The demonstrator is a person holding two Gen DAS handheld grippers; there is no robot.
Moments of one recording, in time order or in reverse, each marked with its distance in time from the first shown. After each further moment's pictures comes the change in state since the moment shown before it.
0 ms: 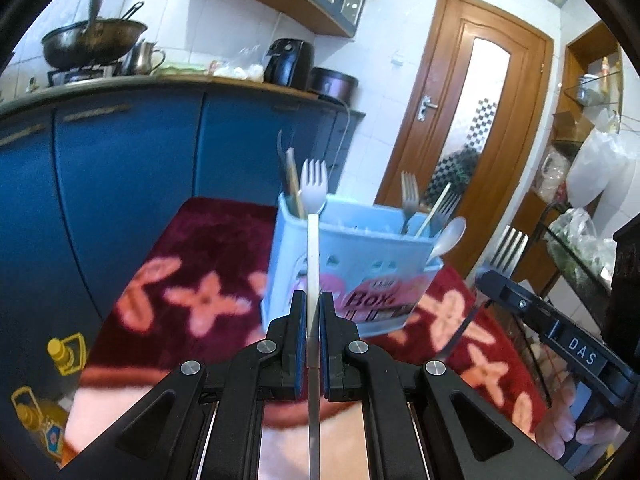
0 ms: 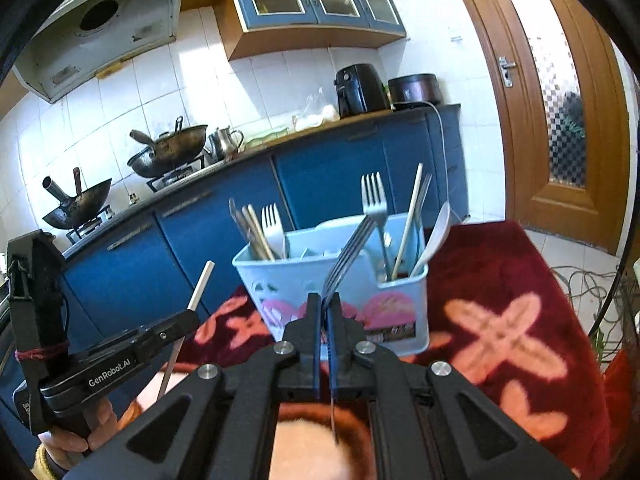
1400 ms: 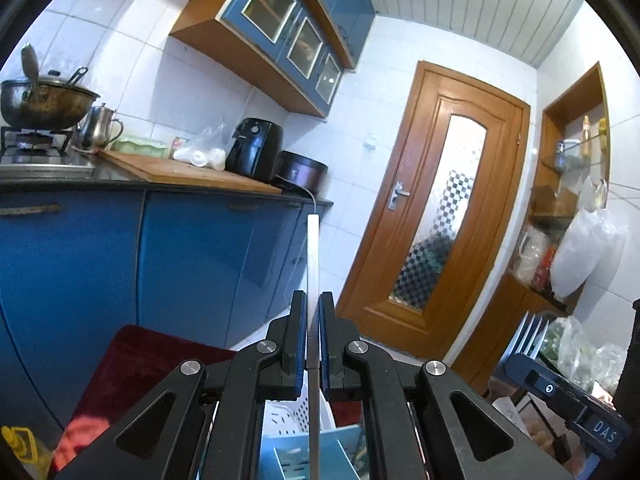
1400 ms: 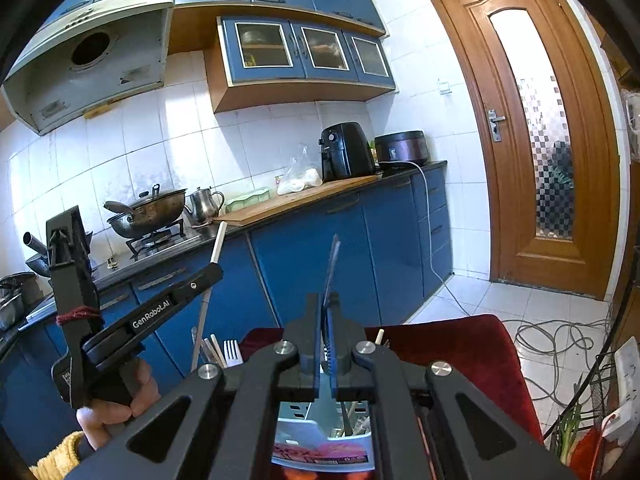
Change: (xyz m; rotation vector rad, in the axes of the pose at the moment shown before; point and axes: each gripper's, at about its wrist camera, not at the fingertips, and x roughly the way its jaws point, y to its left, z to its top) left arm 0.073 -0.023 0.134 -0.033 -0.298 -0.122; right arm 0.009 -0.025 0.103 -0.020 -0.171 -0.054
